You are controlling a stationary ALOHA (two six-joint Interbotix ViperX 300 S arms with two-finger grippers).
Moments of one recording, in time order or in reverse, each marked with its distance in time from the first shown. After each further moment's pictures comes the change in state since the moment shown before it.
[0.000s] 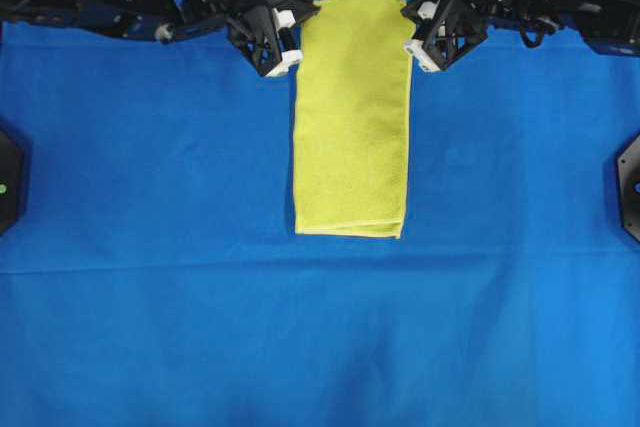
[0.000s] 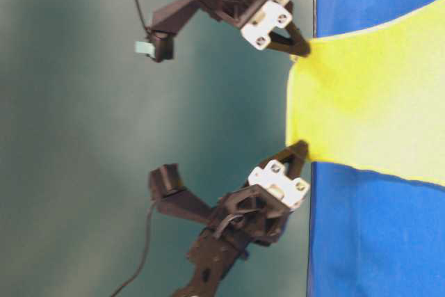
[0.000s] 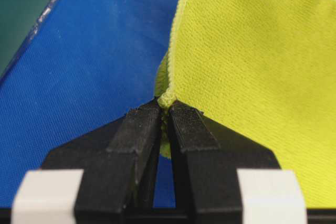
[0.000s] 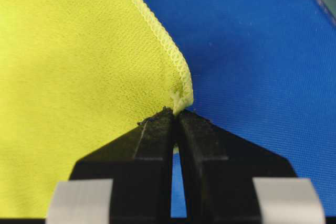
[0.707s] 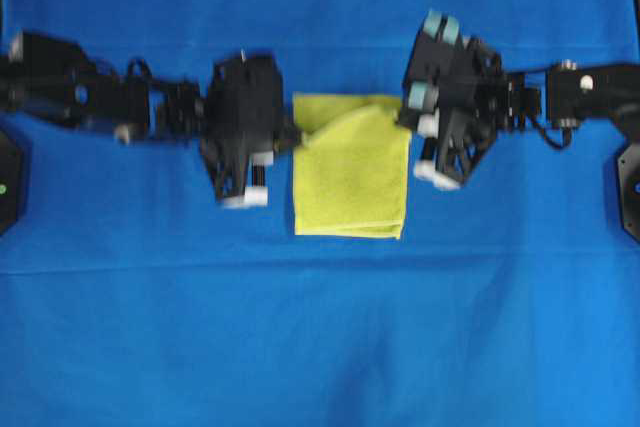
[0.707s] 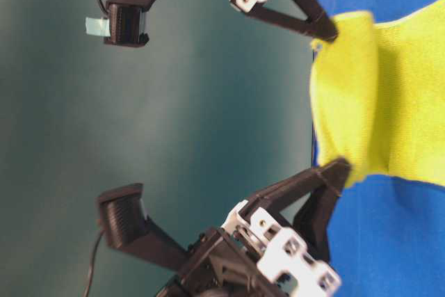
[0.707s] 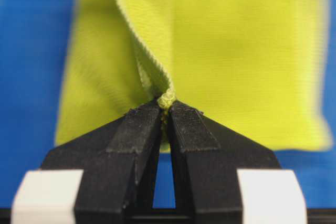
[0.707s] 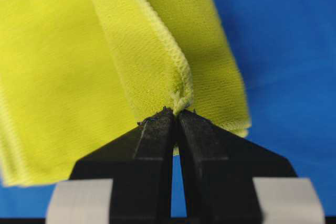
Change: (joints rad) left arm -0.402 -0.187 0.112 0.000 0.213 -0.040; right arm 0.408 -0.129 0.067 0.008 0.146 0.101
